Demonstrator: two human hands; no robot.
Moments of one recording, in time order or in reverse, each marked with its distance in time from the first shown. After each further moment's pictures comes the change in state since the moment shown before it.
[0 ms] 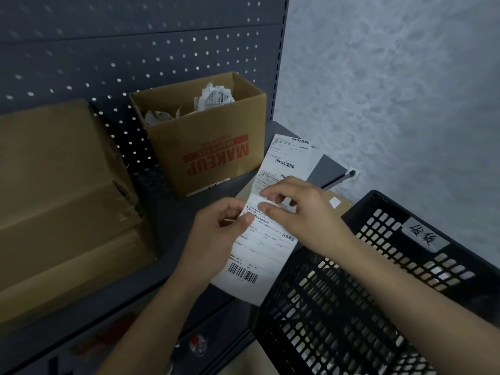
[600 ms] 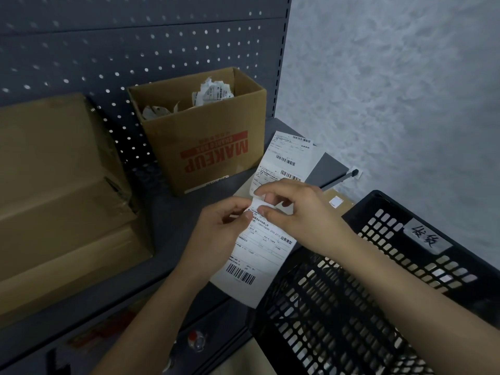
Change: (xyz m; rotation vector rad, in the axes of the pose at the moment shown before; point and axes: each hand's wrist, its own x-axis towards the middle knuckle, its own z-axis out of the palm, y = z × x) left_hand 0.003 0.002 0.009 0.018 -0.062 0.024; right_hand 0.001 0.002 -0.005 -0.036 -0.090 -0.033
